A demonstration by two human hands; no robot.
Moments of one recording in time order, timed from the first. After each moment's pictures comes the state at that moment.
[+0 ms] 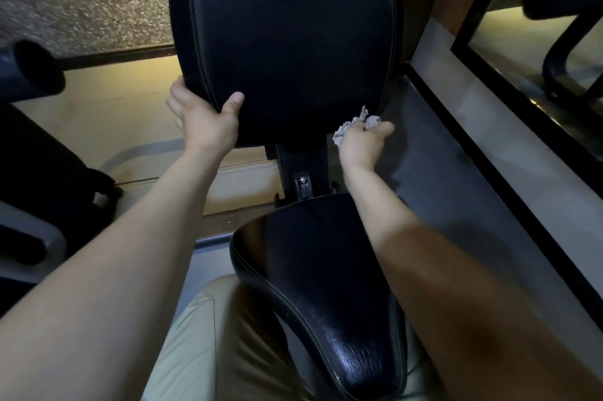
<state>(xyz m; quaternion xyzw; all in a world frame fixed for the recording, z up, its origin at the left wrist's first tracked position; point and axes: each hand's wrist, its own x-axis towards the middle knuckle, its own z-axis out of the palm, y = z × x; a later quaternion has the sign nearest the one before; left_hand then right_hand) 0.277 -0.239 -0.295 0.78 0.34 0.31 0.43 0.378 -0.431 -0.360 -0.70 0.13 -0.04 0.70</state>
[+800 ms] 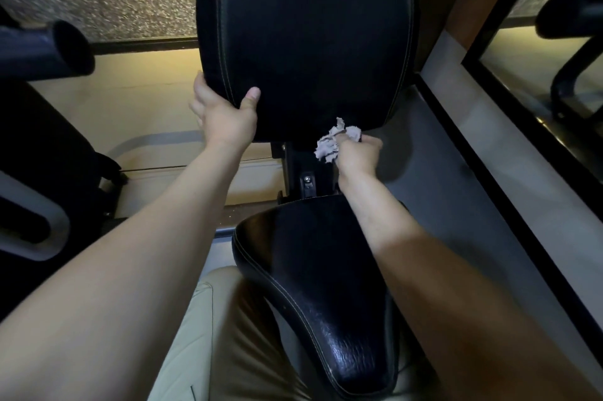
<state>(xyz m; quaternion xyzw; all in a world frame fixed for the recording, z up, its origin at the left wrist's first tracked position) 0.275 -0.248 -0.303 0.74 0.39 0.30 0.46 0.358 -0.419 -0.371 -0.66 0.15 0.08 0.73</state>
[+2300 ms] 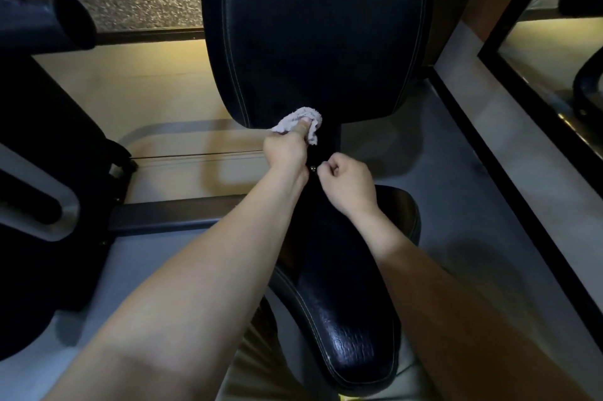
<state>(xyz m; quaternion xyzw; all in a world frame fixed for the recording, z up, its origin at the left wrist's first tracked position) 0.300 -0.336 -0.369 0.46 0.35 0.25 0.78 0.305 -0.457 -0.399 -0.90 -0.21 0.02 0.39</state>
